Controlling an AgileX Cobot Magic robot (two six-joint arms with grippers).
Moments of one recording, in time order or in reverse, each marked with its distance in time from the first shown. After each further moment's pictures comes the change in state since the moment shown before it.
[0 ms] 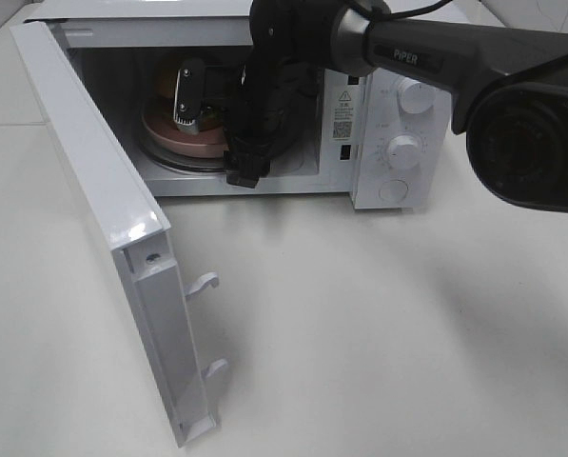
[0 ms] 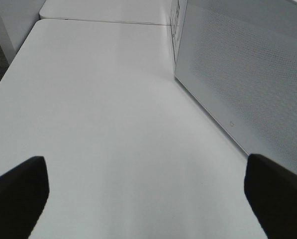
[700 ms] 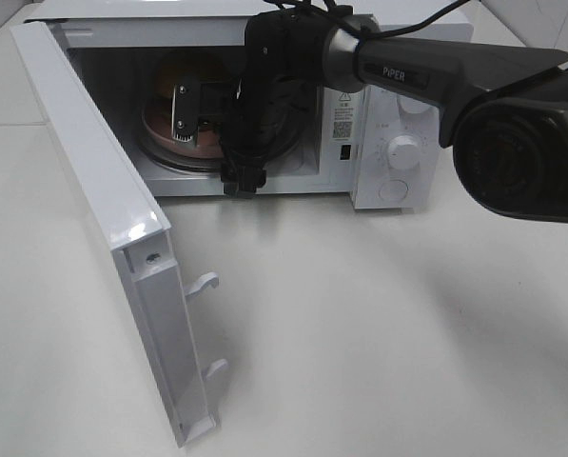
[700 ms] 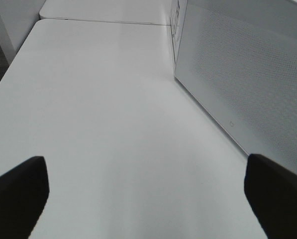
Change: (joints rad) left arm 0.000 0.000 0.000 0.000 0.000 0.000; right arm 0.007 0.035 -0.003 0.013 -0.034 -0.045
